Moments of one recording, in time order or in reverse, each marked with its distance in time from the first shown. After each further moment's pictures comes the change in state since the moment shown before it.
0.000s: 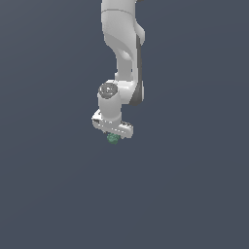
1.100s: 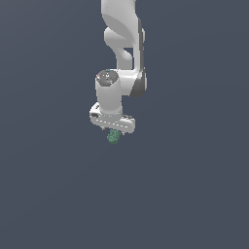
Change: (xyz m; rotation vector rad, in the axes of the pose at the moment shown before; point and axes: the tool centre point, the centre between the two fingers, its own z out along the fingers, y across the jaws) arm 0.012 -0.009 -0.056 0.003 0.006 -0.053
